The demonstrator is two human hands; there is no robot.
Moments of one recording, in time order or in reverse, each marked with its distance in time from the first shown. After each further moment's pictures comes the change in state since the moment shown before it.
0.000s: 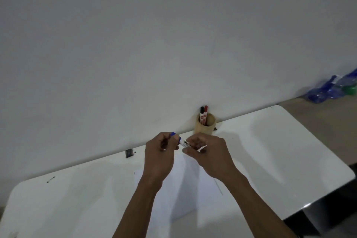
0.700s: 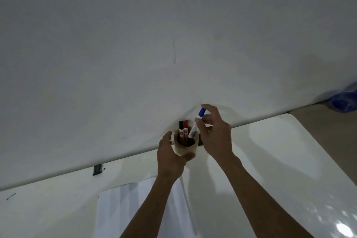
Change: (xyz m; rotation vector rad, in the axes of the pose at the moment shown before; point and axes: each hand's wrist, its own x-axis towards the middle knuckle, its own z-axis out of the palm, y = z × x) left_hand 0.107 -0.066 0.153 0.373 0.051 -0.160; right_hand 0.153 0.109 -0.069 0.006 0.249 -0.141
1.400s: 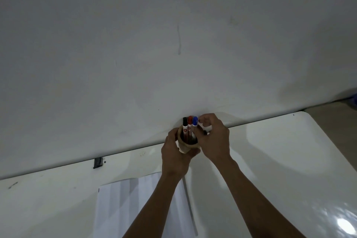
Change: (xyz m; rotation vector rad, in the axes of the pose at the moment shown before) left_hand 0.011 -0.018 0.017 -0.102 0.060 0.084; right_hand -0.007 0.040 0.037 -0.023 -0.075 0.151
